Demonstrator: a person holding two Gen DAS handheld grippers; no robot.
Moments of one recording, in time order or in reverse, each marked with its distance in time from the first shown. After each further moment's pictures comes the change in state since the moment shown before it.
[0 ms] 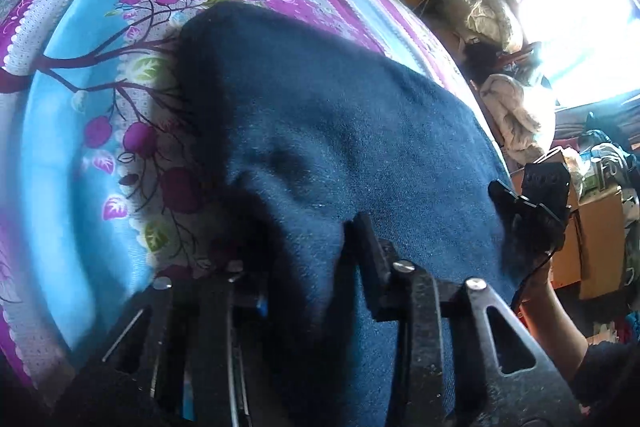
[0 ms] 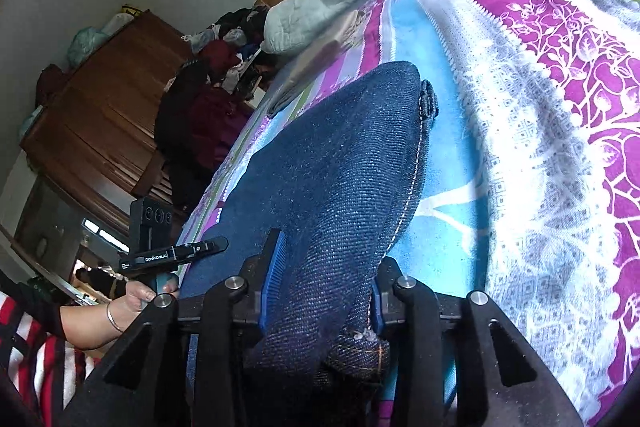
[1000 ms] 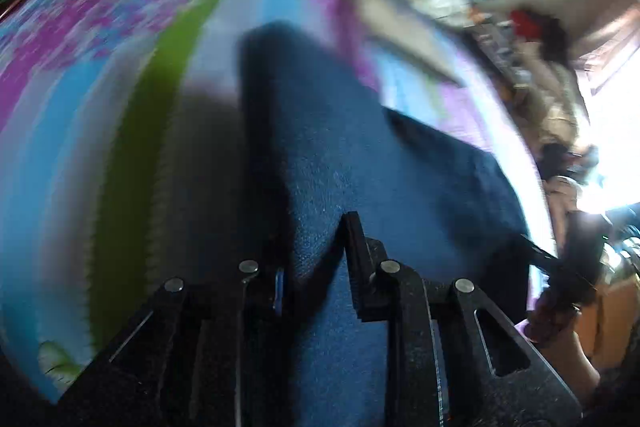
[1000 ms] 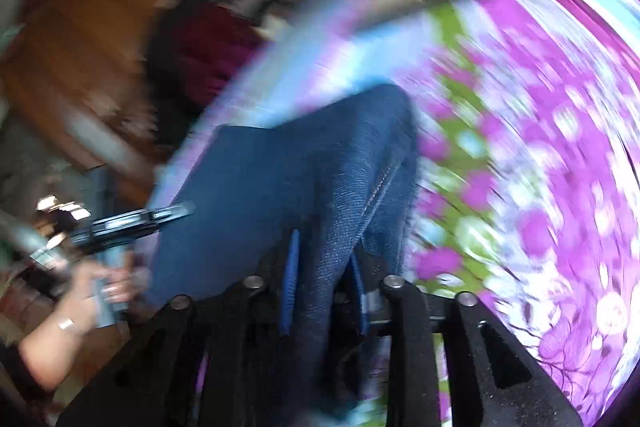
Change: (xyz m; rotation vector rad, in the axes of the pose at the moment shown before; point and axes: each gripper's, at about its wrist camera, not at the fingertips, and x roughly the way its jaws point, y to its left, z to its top) left arm -0.193 0.202 0.011 -0.294 -0.162 0.361; right arm 0.267 0.208 -0.009 -0.123 0.242 -0.149
